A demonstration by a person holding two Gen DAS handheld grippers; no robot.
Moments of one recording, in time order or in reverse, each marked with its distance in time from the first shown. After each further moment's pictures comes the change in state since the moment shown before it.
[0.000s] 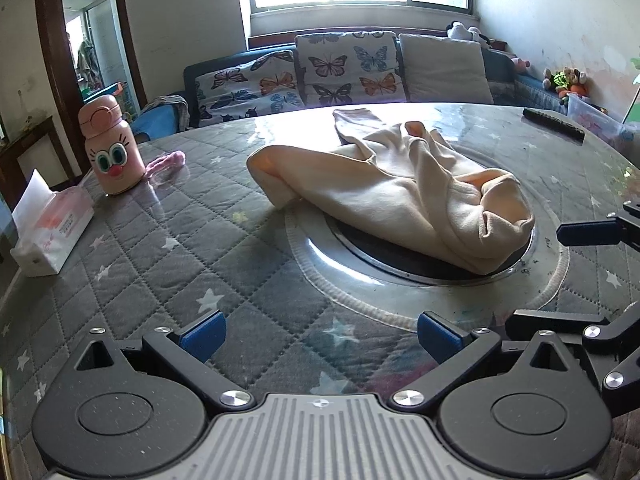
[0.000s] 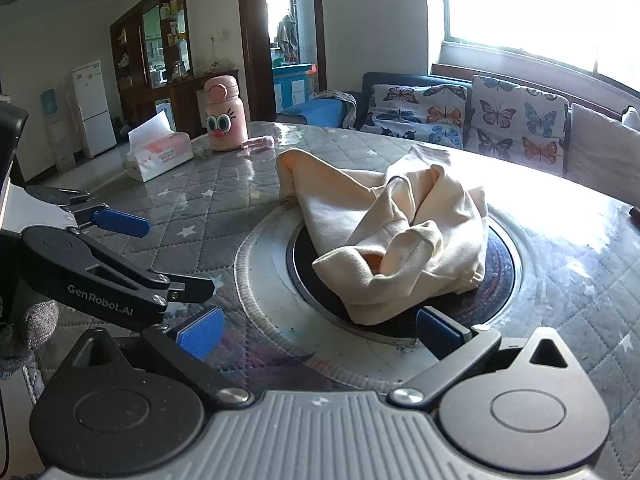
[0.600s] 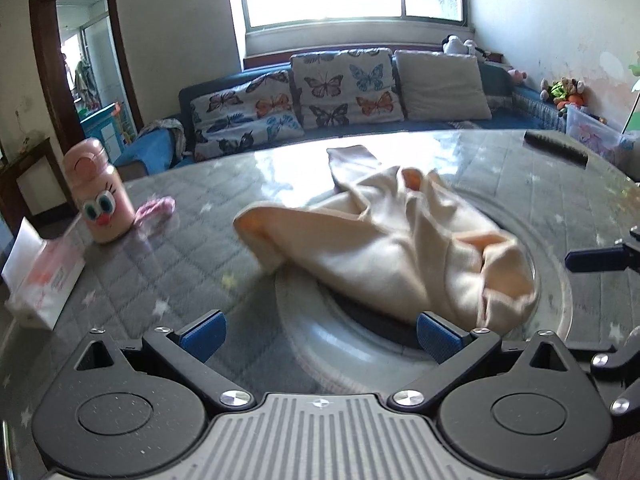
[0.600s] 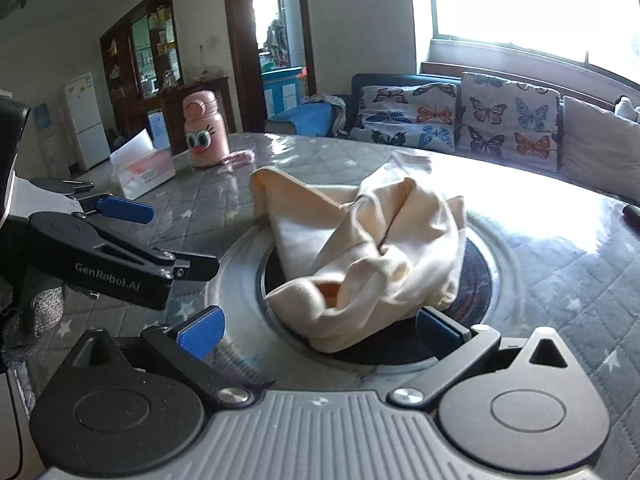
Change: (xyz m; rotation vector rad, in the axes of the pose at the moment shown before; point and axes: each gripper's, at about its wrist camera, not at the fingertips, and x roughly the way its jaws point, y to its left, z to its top) left arm 0.017 -0.013 0.053 0.022 -0.061 -0.005; right arm 0.005 -0.035 0.018 0.042 -0.008 -0.008
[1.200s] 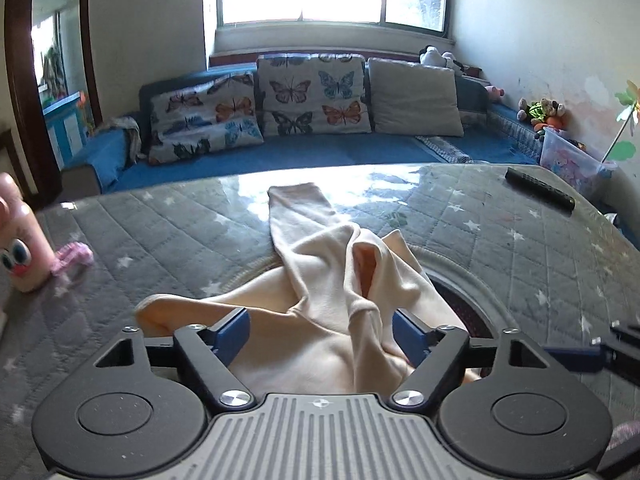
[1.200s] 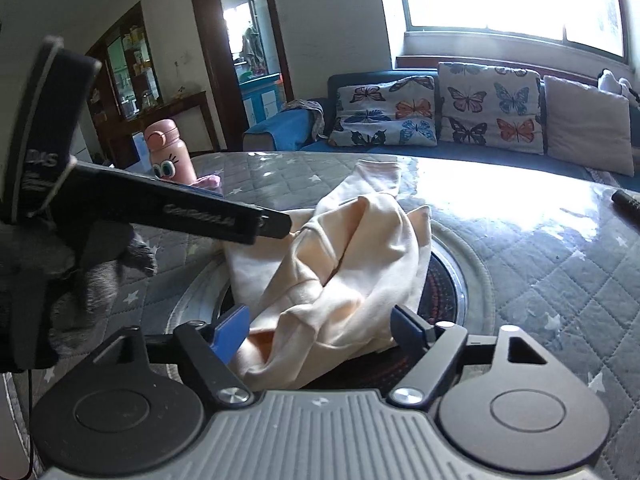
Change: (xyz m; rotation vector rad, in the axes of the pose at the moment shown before) left arm 0.080 -0.028 0.078 -0.055 0.019 -0.137; right arm 0.016 -0.047 0.024 0.105 -0.003 -0.002
